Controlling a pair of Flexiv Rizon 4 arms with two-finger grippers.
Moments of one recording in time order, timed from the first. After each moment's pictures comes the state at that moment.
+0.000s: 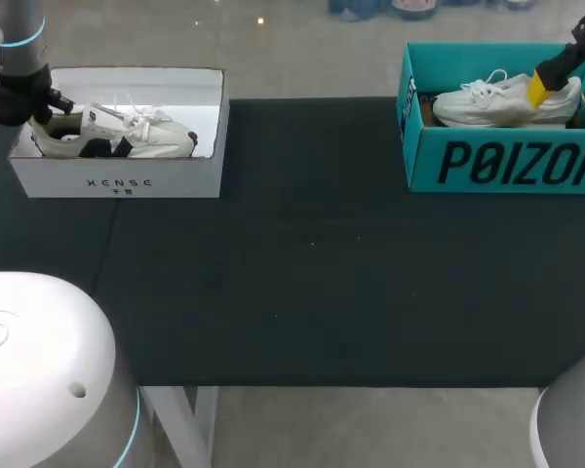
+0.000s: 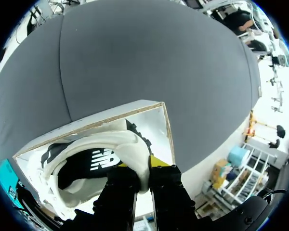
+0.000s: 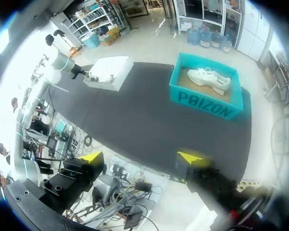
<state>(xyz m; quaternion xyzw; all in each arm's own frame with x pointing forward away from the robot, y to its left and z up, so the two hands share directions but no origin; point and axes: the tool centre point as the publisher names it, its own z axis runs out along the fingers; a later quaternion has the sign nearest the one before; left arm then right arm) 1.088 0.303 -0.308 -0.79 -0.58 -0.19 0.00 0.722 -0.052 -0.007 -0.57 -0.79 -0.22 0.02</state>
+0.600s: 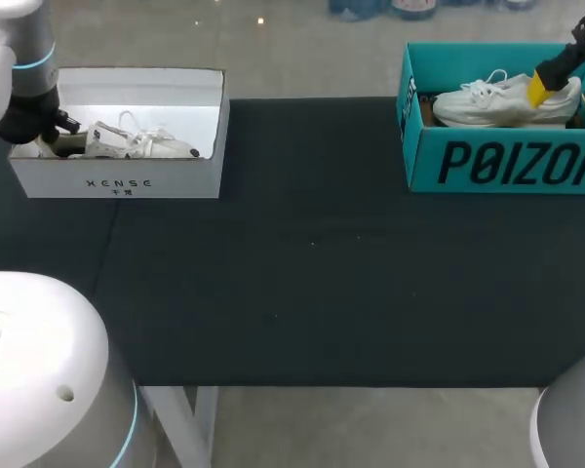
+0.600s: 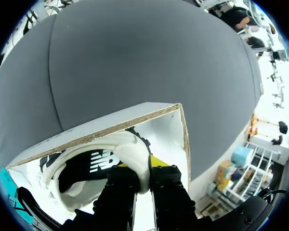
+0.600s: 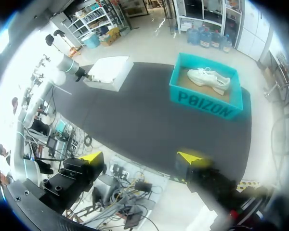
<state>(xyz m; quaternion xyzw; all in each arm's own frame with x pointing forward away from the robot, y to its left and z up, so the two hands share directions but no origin) 1.089 0.306 -0.354 -0.80 -0.58 -0.17 0.02 0.722 -0.052 -0.008 -0.57 -0.79 -0.22 0.02</state>
